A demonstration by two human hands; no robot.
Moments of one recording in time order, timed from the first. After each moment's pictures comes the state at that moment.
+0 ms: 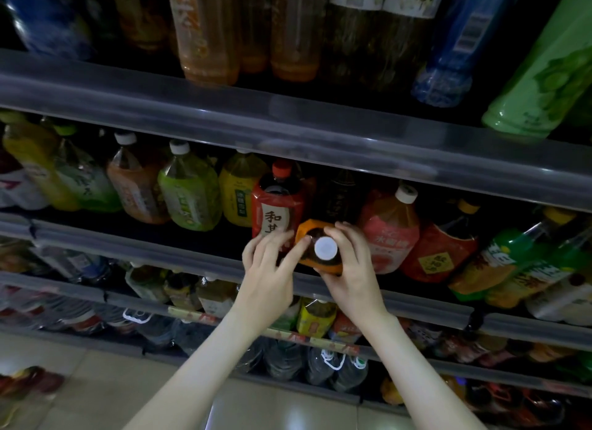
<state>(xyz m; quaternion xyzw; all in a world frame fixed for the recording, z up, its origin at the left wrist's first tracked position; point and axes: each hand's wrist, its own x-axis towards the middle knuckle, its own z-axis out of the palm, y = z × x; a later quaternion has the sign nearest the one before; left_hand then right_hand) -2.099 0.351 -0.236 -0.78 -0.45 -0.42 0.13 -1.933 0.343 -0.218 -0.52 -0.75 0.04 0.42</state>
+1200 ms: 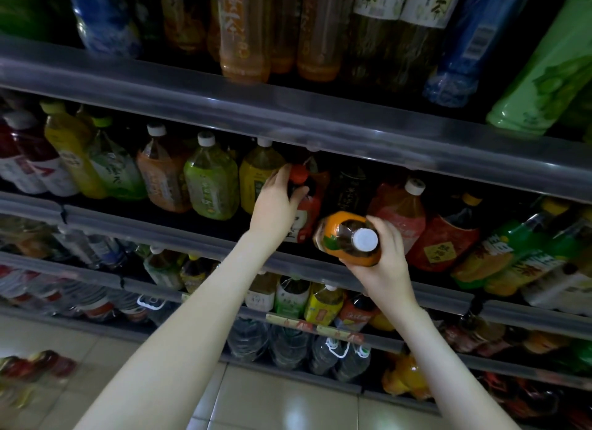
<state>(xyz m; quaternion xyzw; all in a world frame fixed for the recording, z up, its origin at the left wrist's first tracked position) -2.115 0.399 -0.152 -0.68 -0.54 -0.45 -0.21 -1.928 0.303 -0.179 -0.60 -0.65 0.18 0.43</state>
